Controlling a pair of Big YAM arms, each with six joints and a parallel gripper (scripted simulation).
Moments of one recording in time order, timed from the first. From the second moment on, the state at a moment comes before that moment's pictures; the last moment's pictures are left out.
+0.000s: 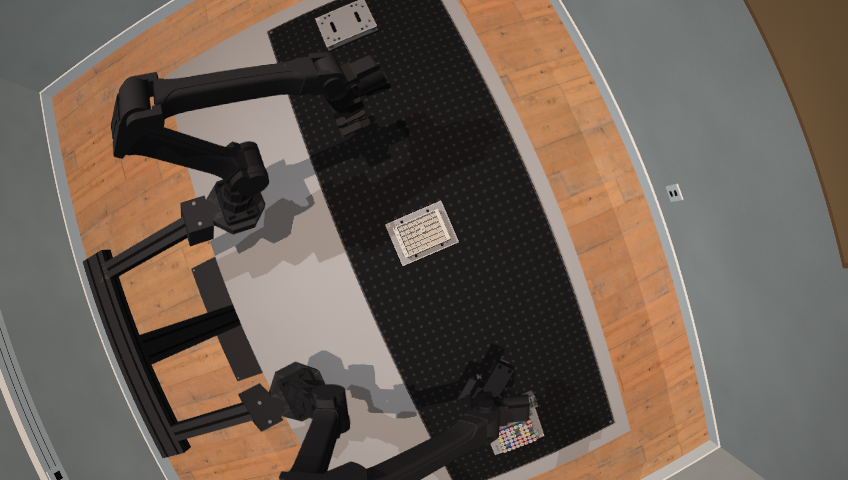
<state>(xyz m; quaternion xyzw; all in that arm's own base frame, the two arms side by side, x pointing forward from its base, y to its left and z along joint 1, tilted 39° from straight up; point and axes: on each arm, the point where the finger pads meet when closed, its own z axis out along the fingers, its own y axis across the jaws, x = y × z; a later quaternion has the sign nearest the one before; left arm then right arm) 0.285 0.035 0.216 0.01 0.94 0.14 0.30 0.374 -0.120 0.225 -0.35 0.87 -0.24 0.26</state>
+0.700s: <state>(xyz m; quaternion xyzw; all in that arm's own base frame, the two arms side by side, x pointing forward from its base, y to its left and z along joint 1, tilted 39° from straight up) 0.285 0.035 0.216 0.01 0.94 0.14 0.30 0.366 -0.184 0.241 -0.36 0.87 -0.23 0.26</state>
